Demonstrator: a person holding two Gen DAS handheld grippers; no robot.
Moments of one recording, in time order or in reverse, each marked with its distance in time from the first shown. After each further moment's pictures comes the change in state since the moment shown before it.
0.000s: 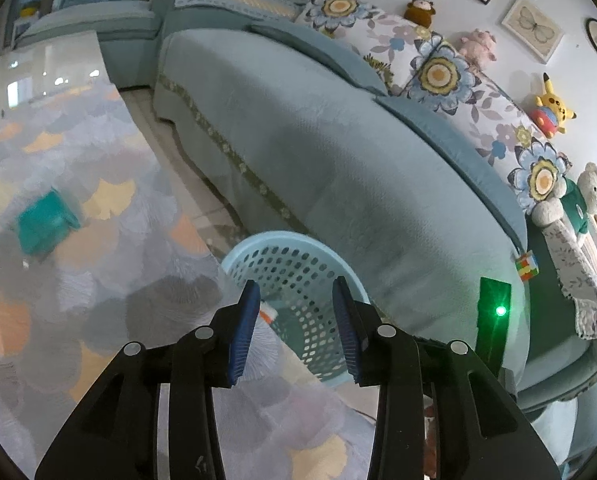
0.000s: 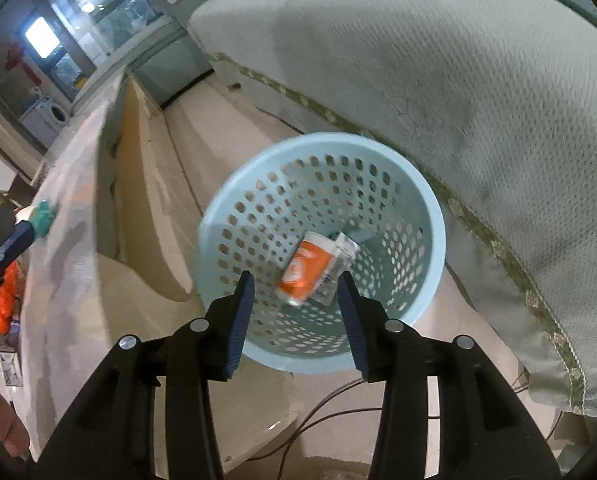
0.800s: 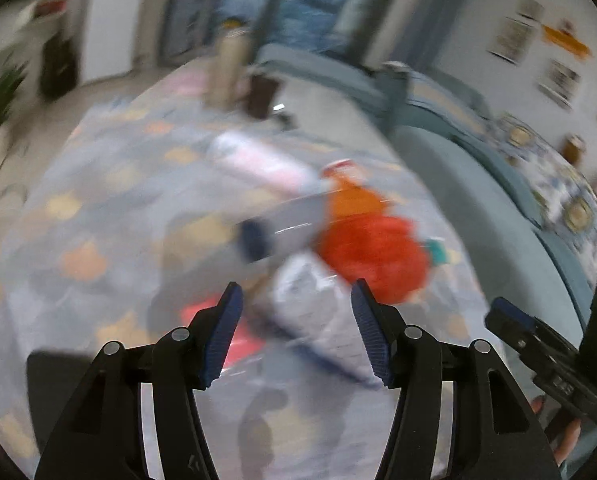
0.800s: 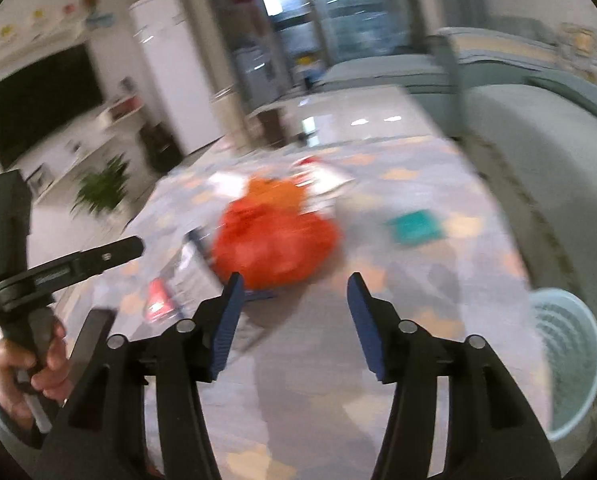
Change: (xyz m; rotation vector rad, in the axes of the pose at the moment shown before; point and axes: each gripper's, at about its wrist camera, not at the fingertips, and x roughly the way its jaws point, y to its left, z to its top) left arm -0.295 0.189 -0.107 -0.426 -0.273 0.540; right arm -0.066 0.319 -0.072 -0.658 -0.076 0.510
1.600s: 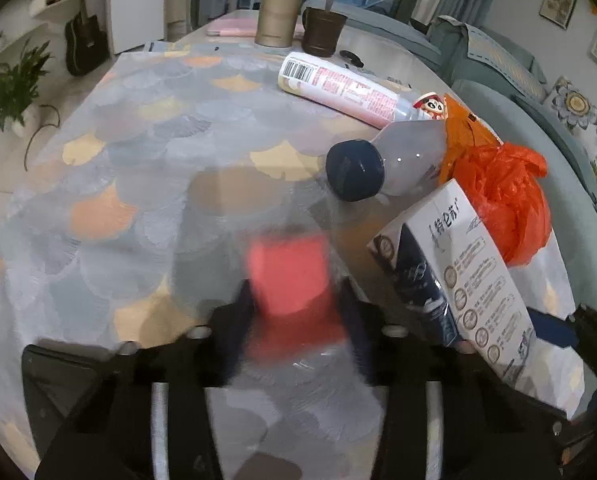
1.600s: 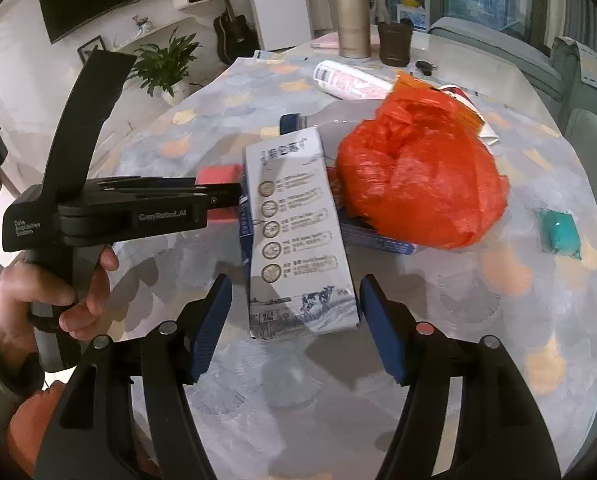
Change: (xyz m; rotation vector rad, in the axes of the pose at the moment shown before) left arm 0.063 0.037 -0.015 0.029 0.139 0.170; right arm 0.081 0.075 -0.023 -0.288 0.266 0.087
